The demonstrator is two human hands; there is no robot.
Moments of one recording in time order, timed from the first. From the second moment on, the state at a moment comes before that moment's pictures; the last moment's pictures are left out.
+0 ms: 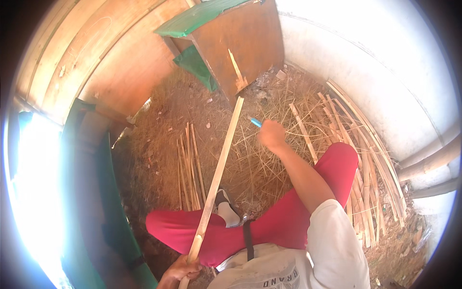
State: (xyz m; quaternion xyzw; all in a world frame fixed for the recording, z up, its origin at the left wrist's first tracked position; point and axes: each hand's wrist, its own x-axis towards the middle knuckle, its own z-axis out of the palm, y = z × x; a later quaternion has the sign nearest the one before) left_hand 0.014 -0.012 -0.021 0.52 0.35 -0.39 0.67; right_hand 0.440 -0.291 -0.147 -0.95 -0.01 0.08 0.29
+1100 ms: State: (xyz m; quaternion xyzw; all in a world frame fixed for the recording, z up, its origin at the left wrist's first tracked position) left_hand 0.180 -0.111 -0.072 0.91 0.17 -0.15 0.34; right_hand 0.357 -0.254 -0.143 -0.94 -0.26 0.06 0.20
